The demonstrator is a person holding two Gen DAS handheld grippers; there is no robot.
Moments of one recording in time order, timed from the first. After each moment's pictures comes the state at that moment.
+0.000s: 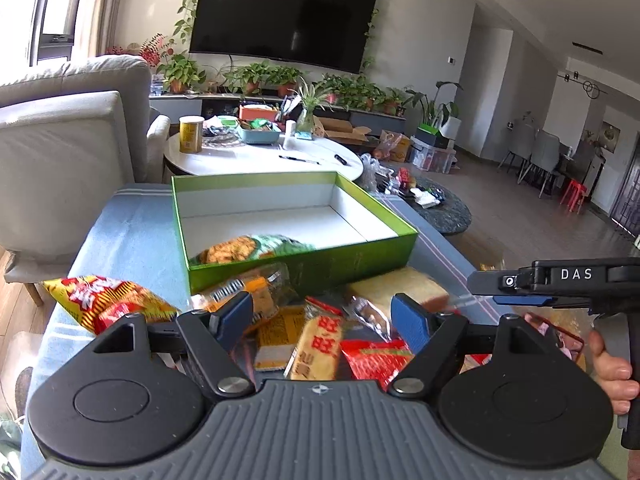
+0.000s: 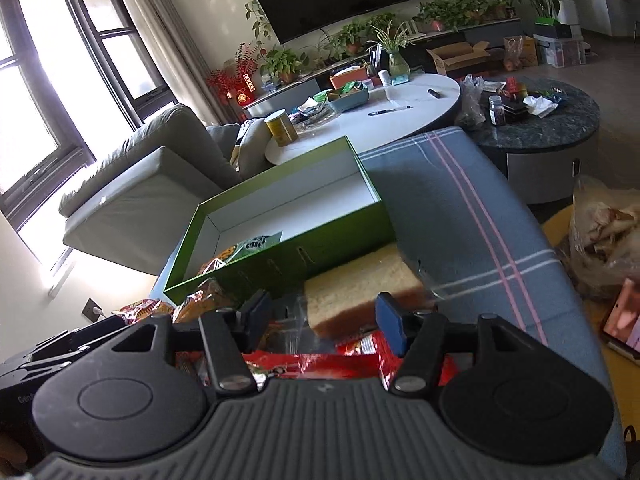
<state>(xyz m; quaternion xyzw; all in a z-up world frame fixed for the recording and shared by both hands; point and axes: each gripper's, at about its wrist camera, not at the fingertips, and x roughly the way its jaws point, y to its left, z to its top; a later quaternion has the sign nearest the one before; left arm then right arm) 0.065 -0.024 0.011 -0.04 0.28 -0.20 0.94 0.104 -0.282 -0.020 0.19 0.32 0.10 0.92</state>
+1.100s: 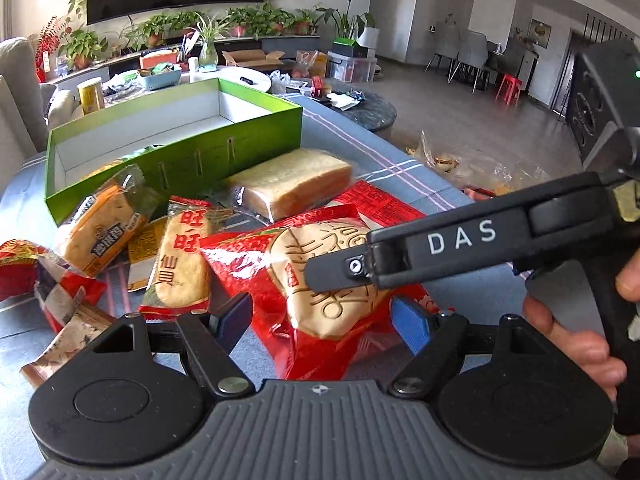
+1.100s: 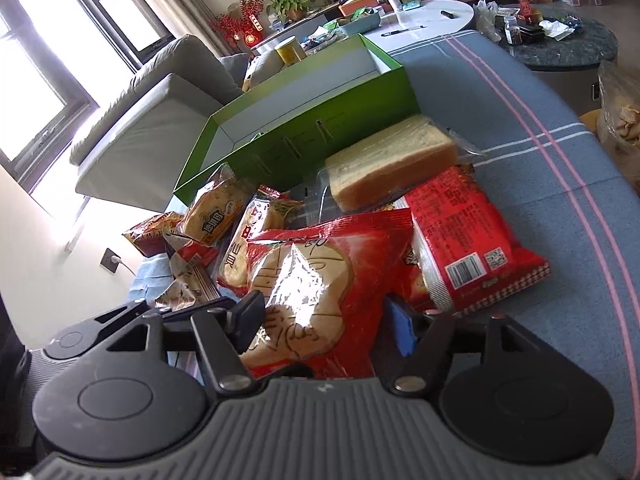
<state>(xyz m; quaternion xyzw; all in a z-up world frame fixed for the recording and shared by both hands) 0.037 -0.099 -0.044 0.07 0.35 -0.32 0.88 0.077 -0.257 -0.066 0.21 0.41 0.13 0.88</state>
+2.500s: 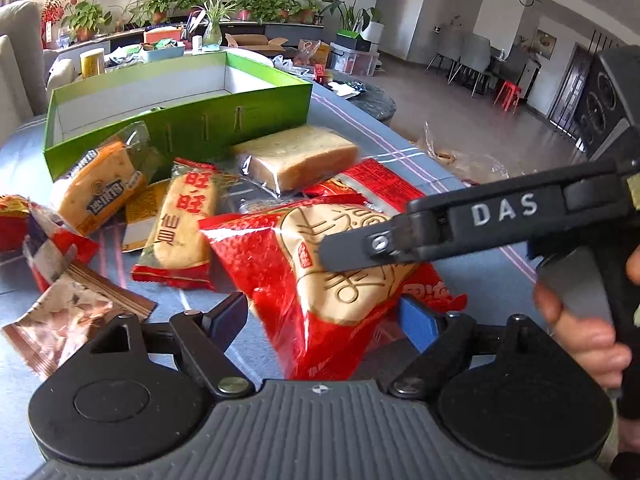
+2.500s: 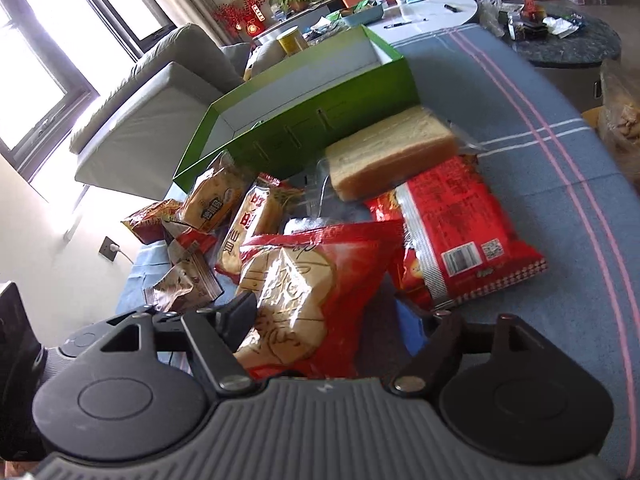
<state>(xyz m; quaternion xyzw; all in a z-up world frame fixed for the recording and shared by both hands) 0.041 -0.085 -0.056 0.03 0.37 -0.32 0.87 0.076 -0.255 -0.069 0.20 0.42 0.14 0.87</state>
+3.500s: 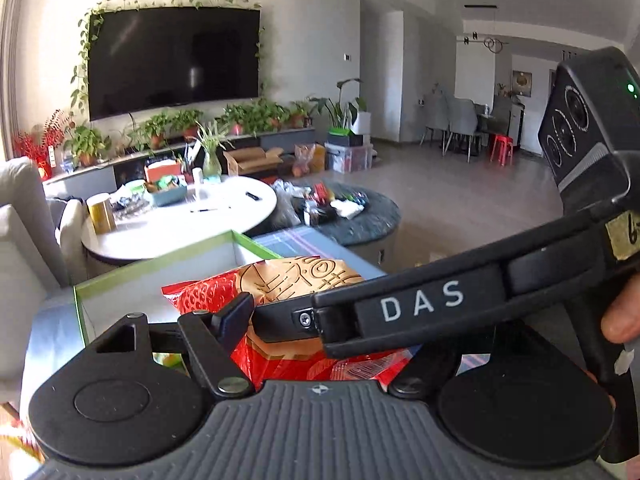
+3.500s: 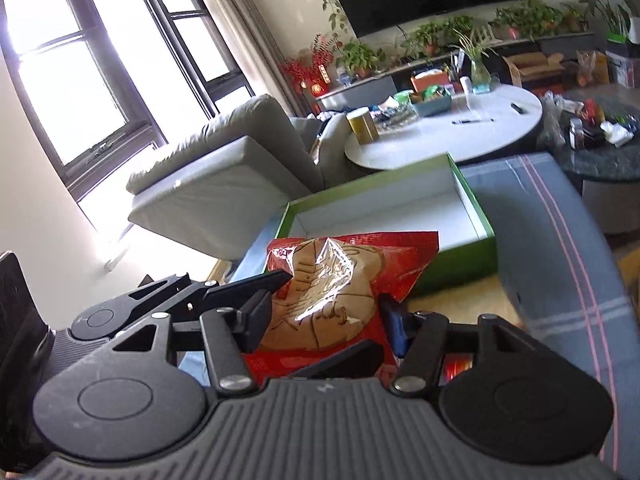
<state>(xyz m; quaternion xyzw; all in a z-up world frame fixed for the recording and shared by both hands) 0.089 -0.105 0.050 0.06 0.21 -0.32 0.92 0.124 -0.242 0.025 0.17 0.31 0.20 0.92</state>
